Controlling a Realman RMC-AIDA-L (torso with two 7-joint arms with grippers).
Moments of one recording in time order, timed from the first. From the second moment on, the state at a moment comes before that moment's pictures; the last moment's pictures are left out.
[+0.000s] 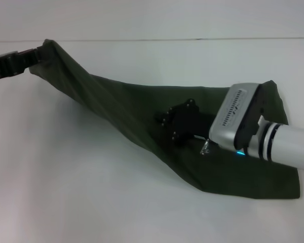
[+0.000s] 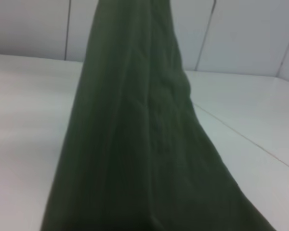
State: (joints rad) left arm -0.50 -2.10 0.39 0.98 1.94 1.72 -2.00; right arm 0.88 2.12 -1.14 0.12 -1.16 -0.93 0.38
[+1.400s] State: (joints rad) left arm -0.57 -2.09 0.51 0.96 1.90 1.78 -2.00; right arm 0.74 2.10 -0.39 -0.02 -1.96 -1.10 0.45
